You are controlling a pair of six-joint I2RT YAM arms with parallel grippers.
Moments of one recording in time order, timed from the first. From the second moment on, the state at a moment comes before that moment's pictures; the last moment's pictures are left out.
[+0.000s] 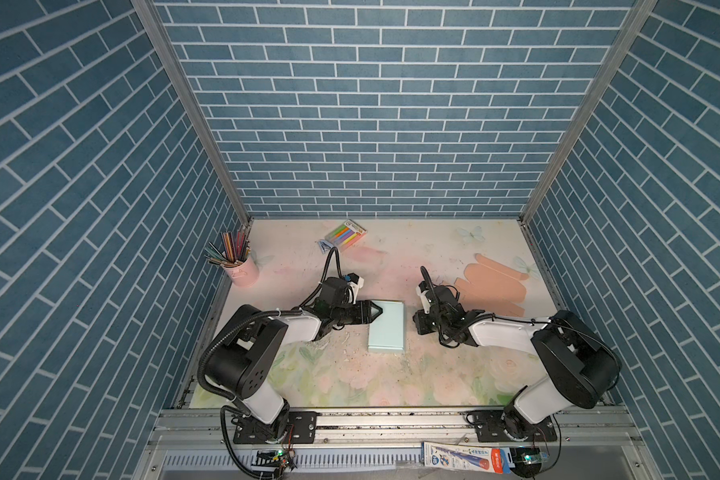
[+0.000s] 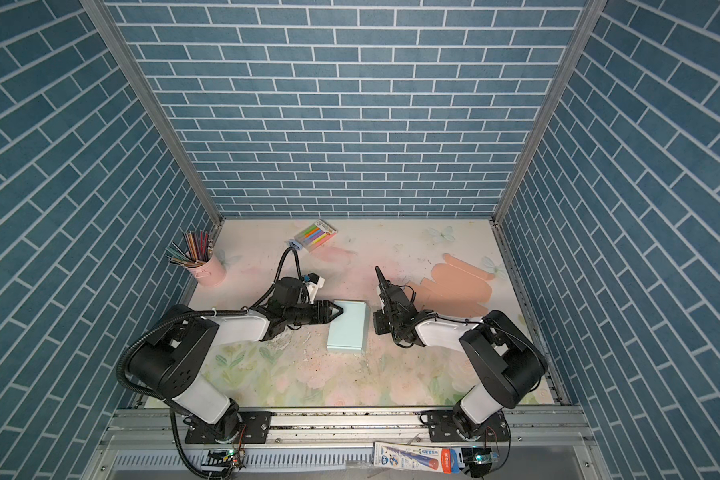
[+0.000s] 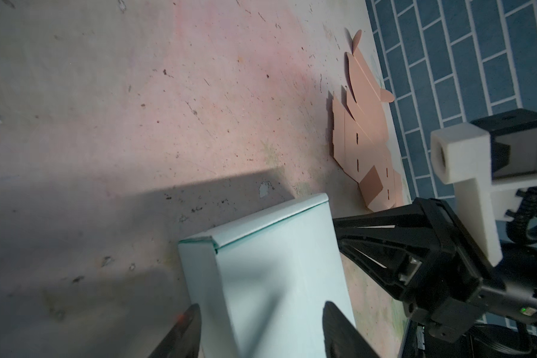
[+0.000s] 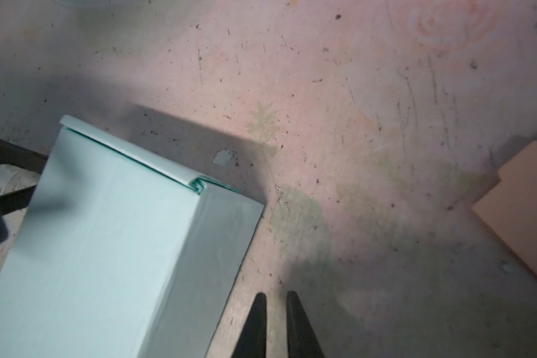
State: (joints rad) left arm -0.49 1.64 0.62 0.32 0.54 -0.59; right arm 0.71 1.58 0.66 0.04 -0.06 0.40
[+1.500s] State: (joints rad) left arm -0.49 1.65 0.59 0.39 0.55 -0.62; right arm 0.72 1.65 0.71 0.08 -0.12 0.36
